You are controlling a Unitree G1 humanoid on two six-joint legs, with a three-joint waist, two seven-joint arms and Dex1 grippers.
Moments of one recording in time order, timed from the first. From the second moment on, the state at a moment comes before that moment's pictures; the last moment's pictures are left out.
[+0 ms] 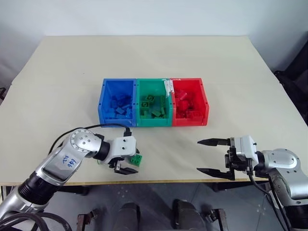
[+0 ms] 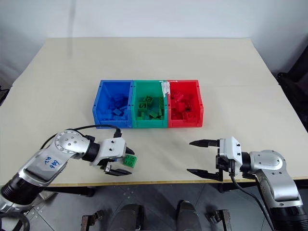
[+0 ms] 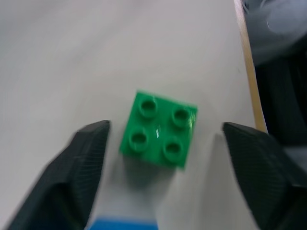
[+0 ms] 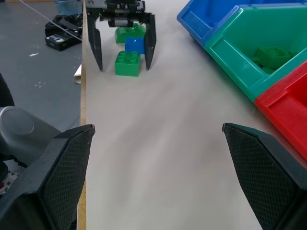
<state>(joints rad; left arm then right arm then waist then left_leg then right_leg) -0.43 0.86 -0.36 -0.34 -0.13 0.53 -1.08 -0.06 -0.73 -0.10 -0.16 0.49 0.03 1.30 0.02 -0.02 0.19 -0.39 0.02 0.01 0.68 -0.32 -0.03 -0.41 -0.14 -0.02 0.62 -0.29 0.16</state>
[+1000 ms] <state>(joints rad) -0.85 0.40 -0.10 0.27 -0.15 0.31 -0.76 -0.06 -0.54 -0.24 -0.28 0.57 0.07 0.87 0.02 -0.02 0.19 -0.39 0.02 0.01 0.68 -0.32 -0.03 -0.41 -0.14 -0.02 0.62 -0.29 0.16</state>
